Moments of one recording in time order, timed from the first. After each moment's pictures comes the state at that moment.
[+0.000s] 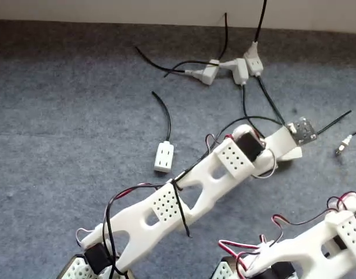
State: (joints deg) left arm 48.6 73.8 -92.9 95.8 -9.9; right arm 56.8 -41.1 54.6 49.6 1.0
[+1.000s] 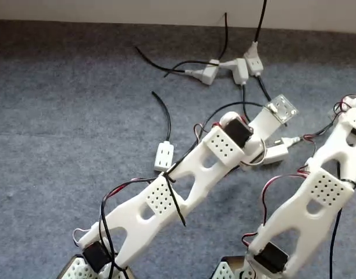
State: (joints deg) left arm 44.1 73.9 -93.2 96.6 -0.7; right arm 33.2 59.6 -58.7 66.9 -17.4
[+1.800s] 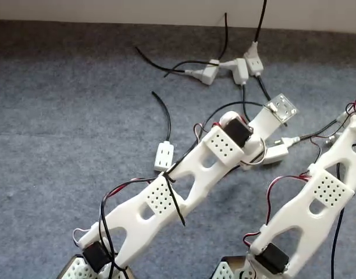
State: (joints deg) left arm 44.0 73.9 -93.2 96.4 -0.7; right arm 35.9 67.9 -82.6 83.1 -8.3
